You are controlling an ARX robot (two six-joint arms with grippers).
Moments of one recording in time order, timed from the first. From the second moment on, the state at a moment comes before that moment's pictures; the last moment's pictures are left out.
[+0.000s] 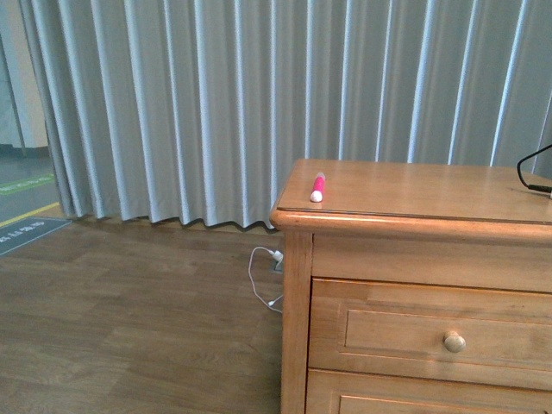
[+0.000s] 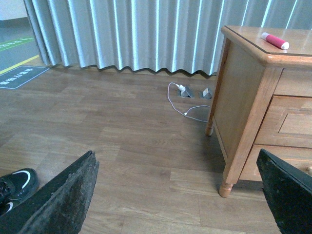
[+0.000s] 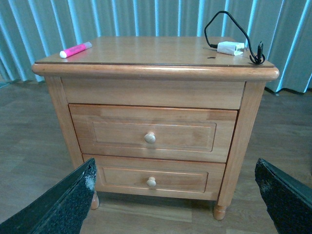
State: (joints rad) left arm 0.00 0.00 0.02 0.00 0.00 0.00; right arm 0.00 0.00 0.01 0.00 0.00 0.00
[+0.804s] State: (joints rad) left arm 0.00 0.00 0.02 0.00 0.00 0.00; right arm 0.00 0.00 0.01 0.00 0.00 0.00
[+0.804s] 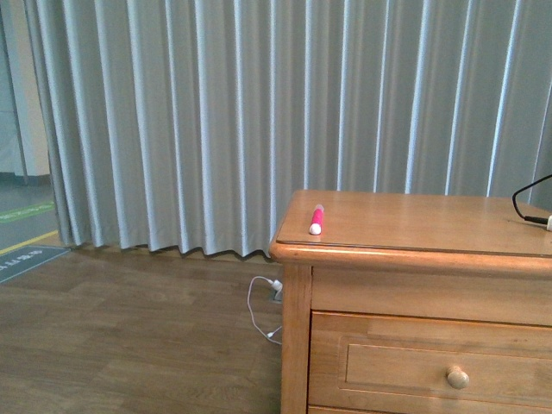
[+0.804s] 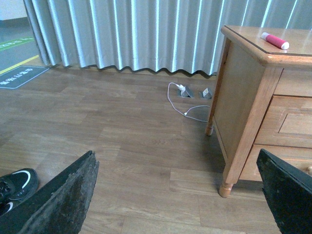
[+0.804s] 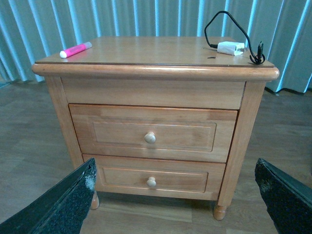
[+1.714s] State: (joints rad) left arm 0.00 0.00 0.02 0.00 0.00 0.00; right arm 0.19 1.85 0.61 0.78 0.17 0.15
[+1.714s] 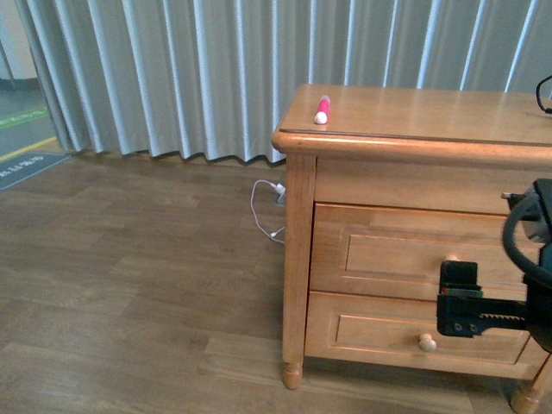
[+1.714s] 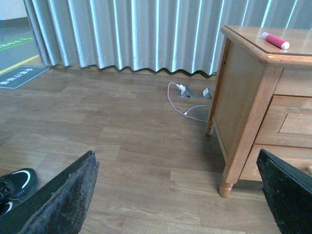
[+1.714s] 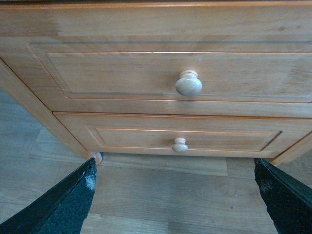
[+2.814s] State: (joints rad) left arm 0.00 0.00 0.02 0.00 0.00 0.00; right arm 0.11 2.29 1.07 0.80 0.15 0.11
